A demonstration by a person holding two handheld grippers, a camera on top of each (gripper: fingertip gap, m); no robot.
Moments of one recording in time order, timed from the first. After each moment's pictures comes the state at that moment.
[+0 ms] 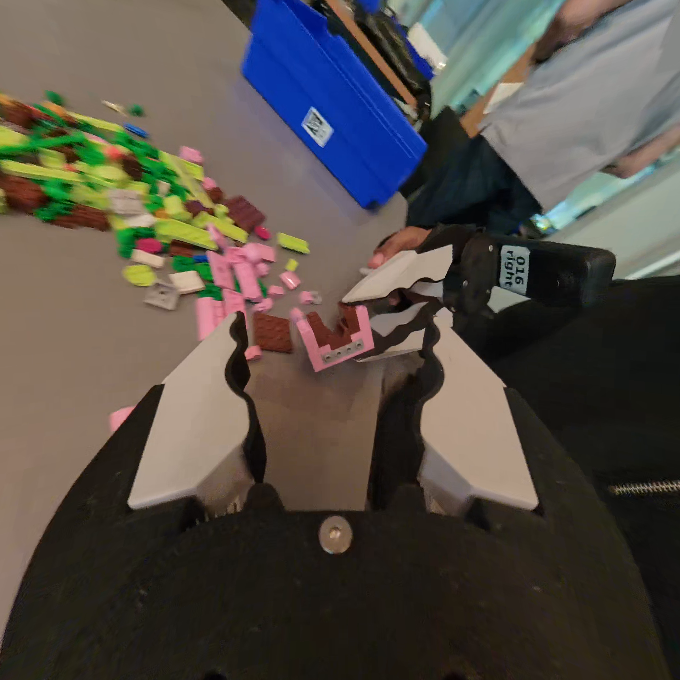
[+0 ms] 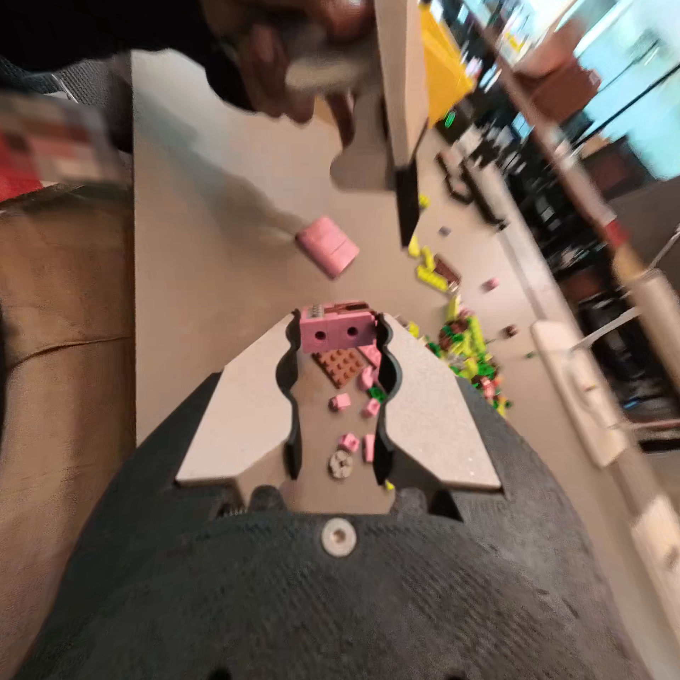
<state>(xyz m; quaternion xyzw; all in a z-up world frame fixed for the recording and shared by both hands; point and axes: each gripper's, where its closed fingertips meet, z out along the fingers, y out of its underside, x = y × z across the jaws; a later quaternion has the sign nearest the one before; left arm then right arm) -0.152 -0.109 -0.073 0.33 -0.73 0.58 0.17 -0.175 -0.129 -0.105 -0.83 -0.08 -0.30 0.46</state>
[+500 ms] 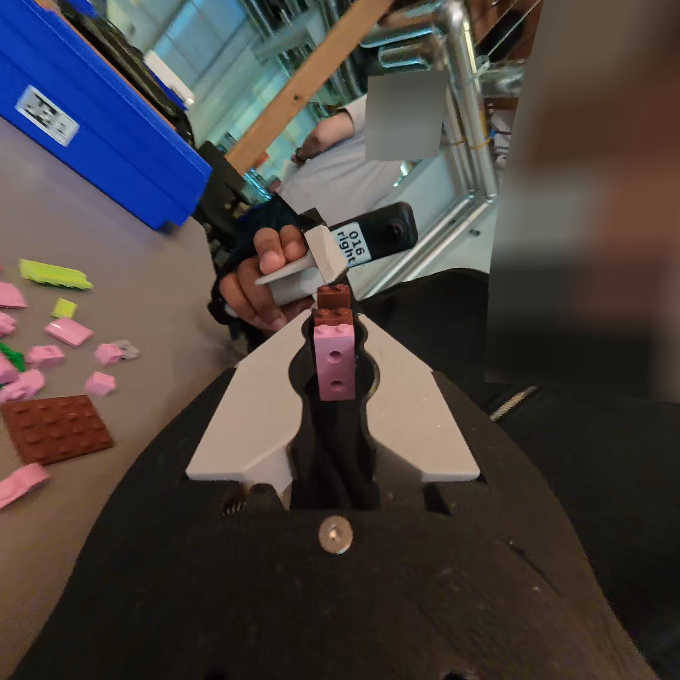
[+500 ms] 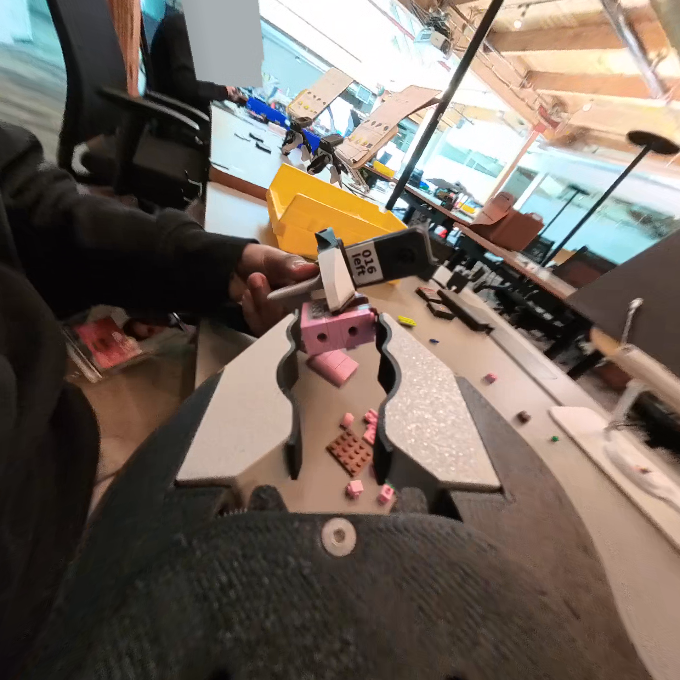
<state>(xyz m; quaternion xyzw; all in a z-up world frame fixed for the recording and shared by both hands) -0.204 -0.146 -0.034 0.17 -0.59 0.67 0.41 -0.205 -0.128 -0.032 -0.72 -0.06 -0.22 0.66</state>
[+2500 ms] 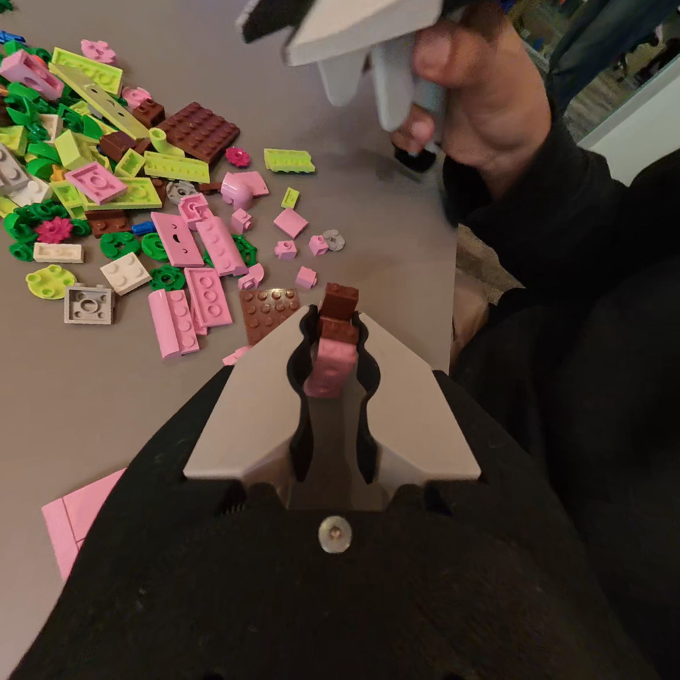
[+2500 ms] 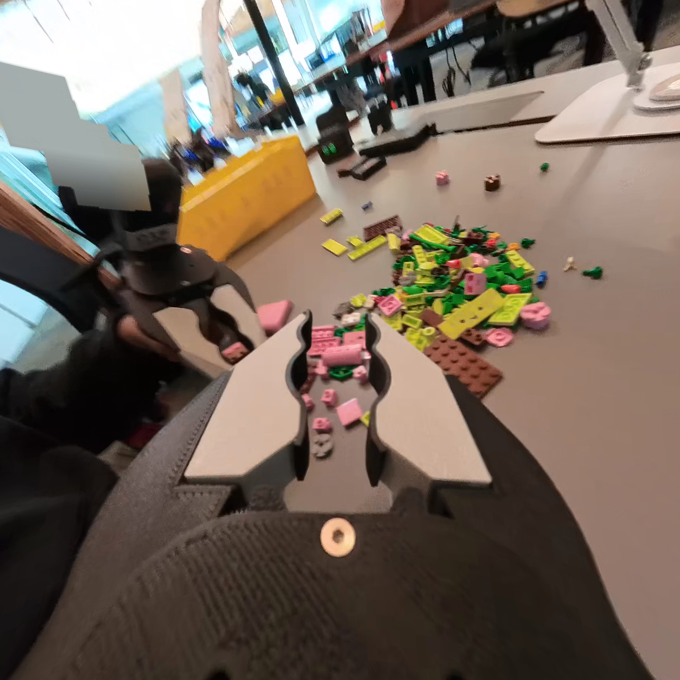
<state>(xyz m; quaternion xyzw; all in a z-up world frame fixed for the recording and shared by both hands) -0.170 -0.154 -0.142 0.24 -0.85 0.47 0.09 -0.088 -0.199 -0.081 -0.72 0.32 -0.02 0.62</state>
